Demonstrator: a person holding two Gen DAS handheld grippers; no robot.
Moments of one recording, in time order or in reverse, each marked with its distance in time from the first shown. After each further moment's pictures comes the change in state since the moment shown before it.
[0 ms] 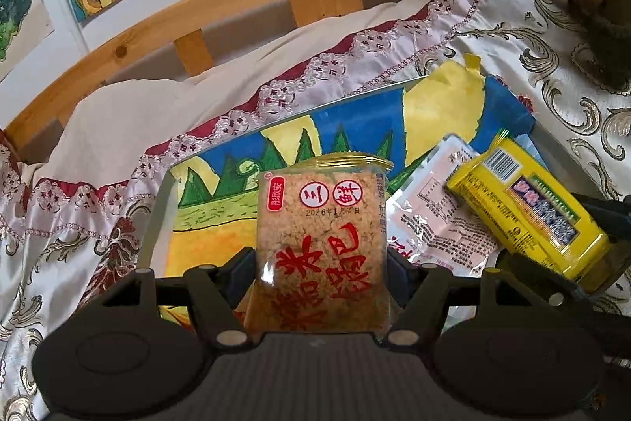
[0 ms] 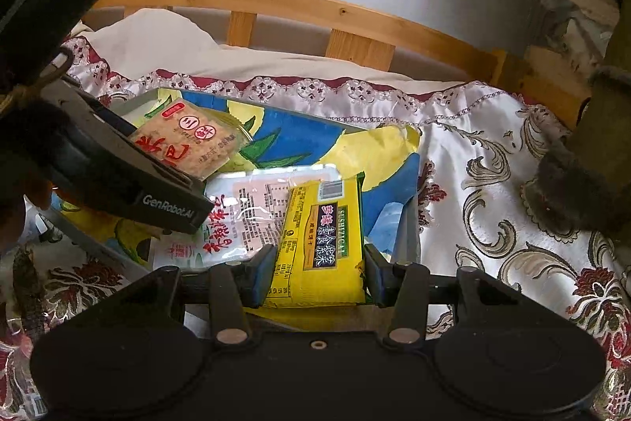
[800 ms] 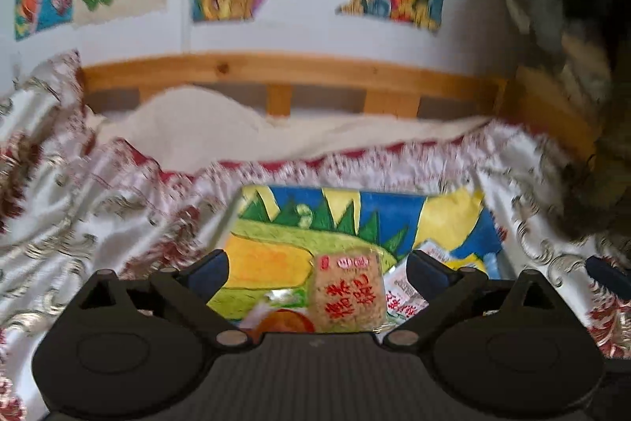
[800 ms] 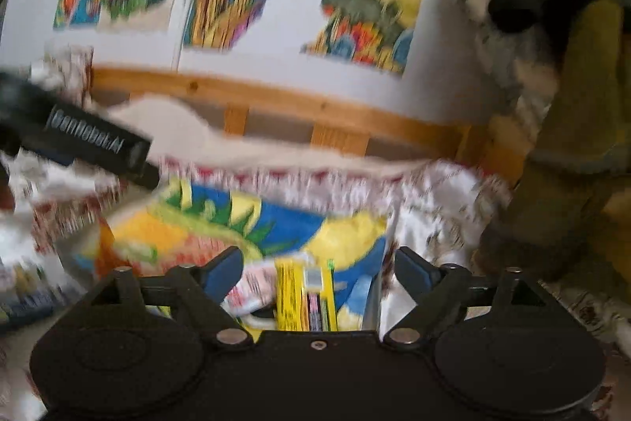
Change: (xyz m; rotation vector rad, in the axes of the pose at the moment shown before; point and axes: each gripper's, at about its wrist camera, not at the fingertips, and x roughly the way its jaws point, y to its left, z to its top) left arm -0.123 0.079 -0.013 -0.372 -0.201 -0.056; right arm -0.098 -0.001 0.021 0.053 -0.250 -0.043
